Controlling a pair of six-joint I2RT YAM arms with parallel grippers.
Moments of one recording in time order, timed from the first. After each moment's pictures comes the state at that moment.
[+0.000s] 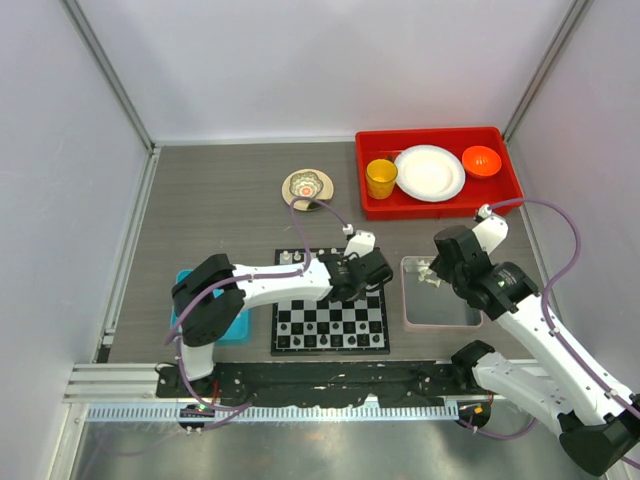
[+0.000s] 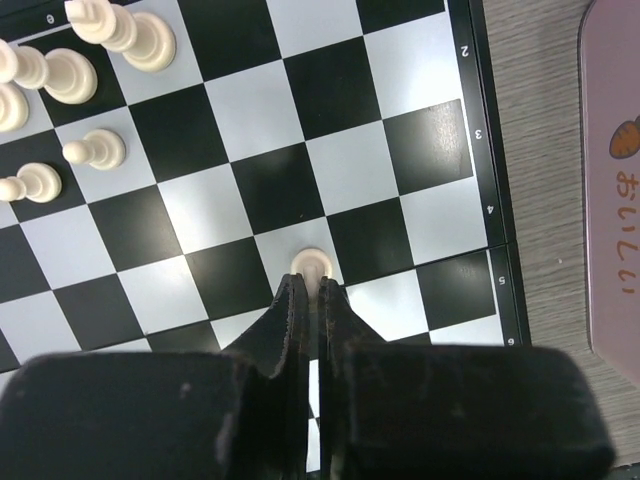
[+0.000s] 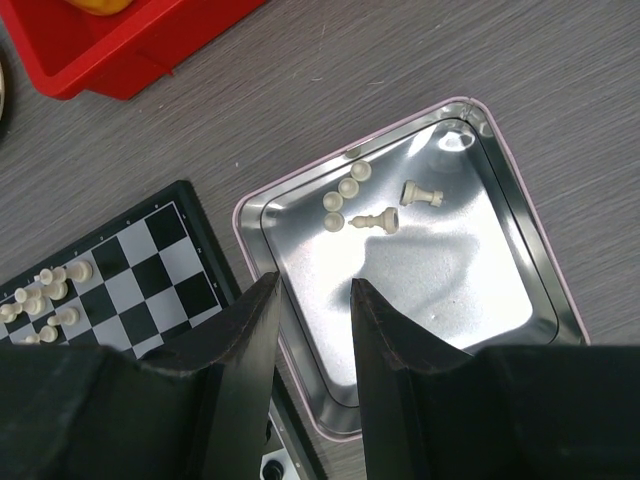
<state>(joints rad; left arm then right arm) -1.16 1.87 1.32 -0.57 -0.47 -0.80 0.53 0.82 0.86 -0.91 0.57 0.89</state>
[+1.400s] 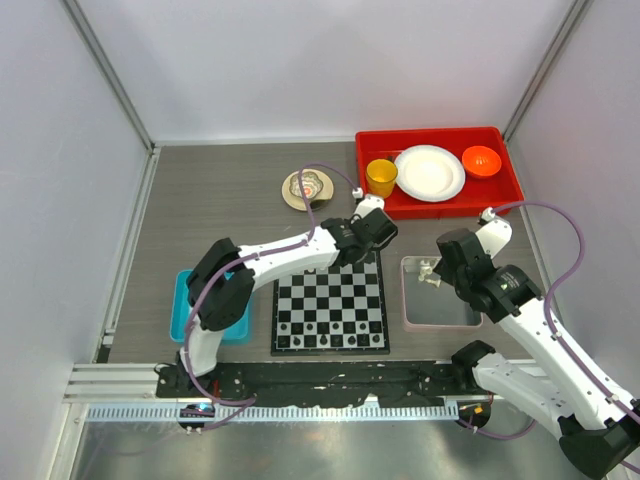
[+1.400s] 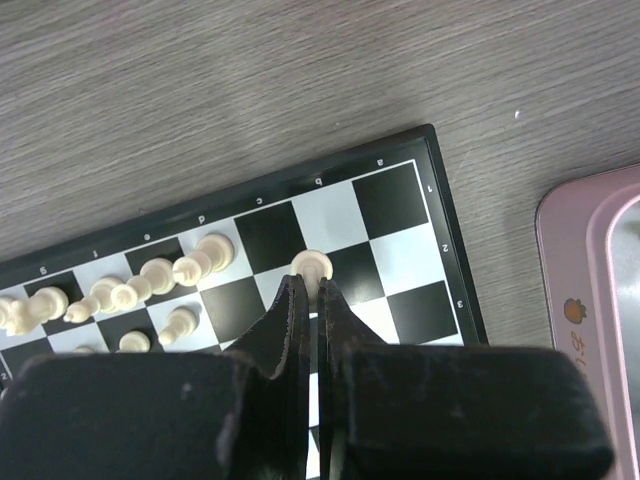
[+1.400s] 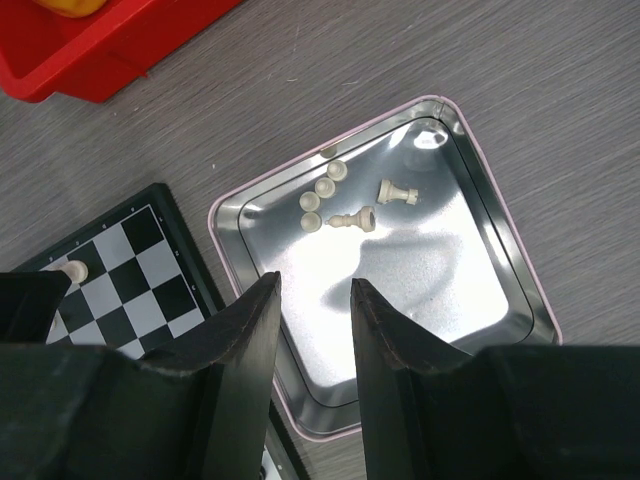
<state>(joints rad) -1.02 1.98 1.60 -0.61 -0.47 -0.58 0.52 0.79 0.85 -0.94 0.58 0.89</state>
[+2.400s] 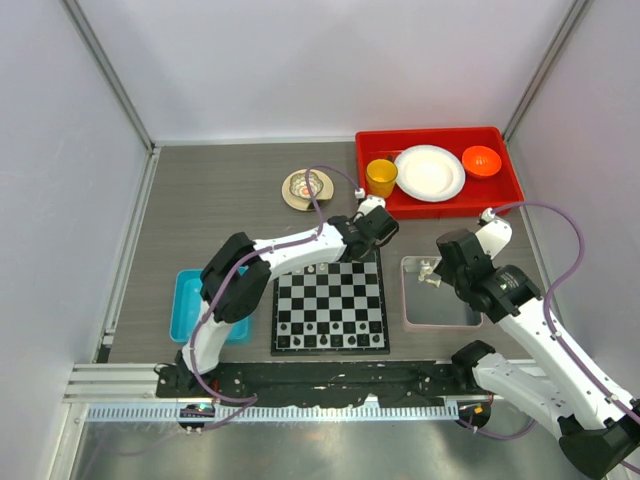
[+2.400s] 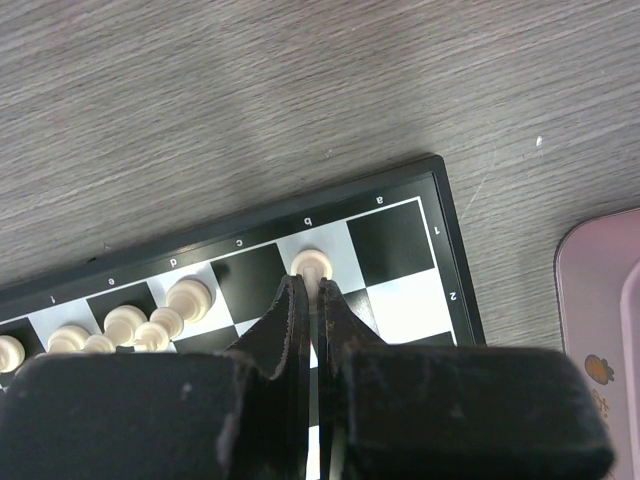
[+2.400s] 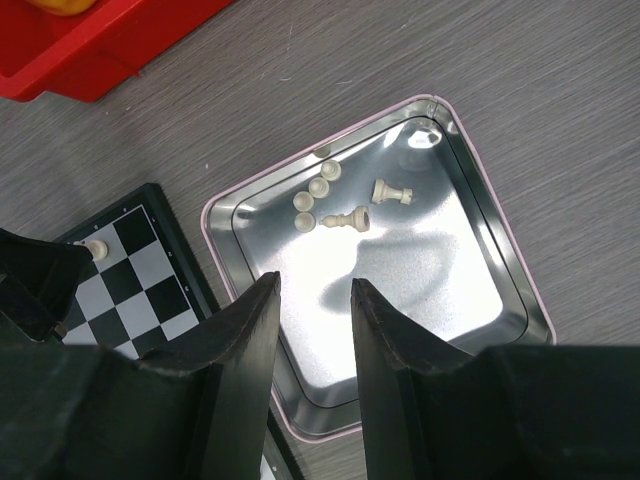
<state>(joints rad) -0.99 2.10 1.66 -0.59 -0.42 -0.57 0.52 0.79 0.85 -0.95 0.59 0.88</state>
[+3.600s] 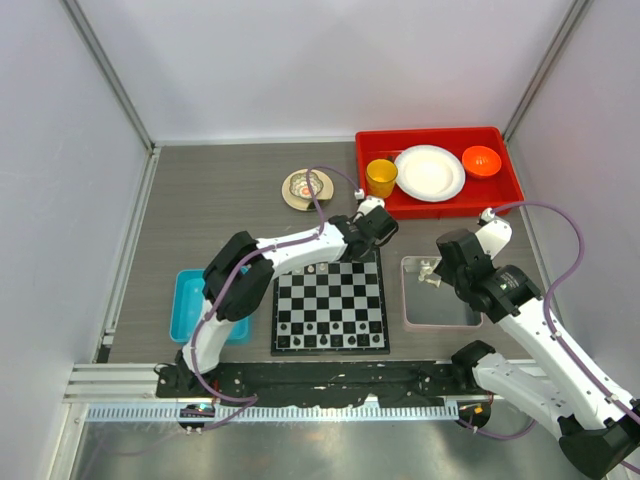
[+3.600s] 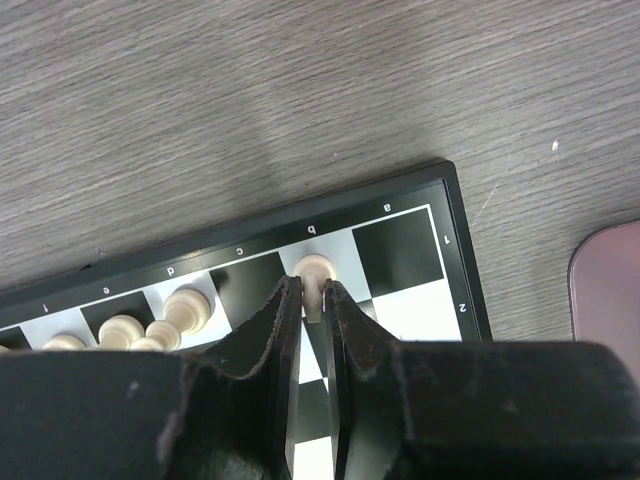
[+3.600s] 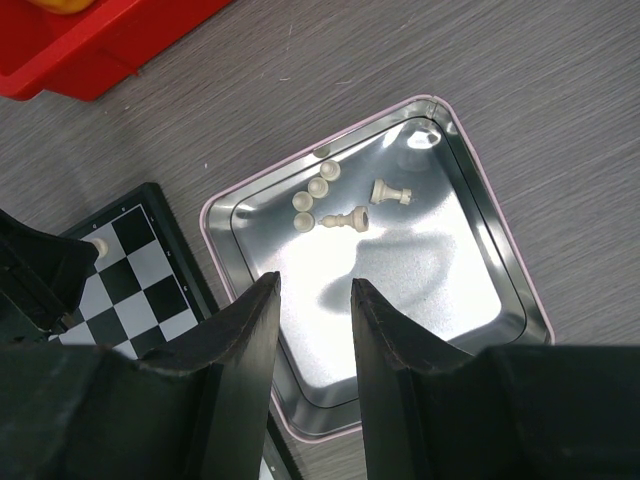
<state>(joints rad) -0.97 2.12 1.66 -0.59 -0.41 -0.57 0.52 0.79 0.85 -0.95 0.59 0.88</state>
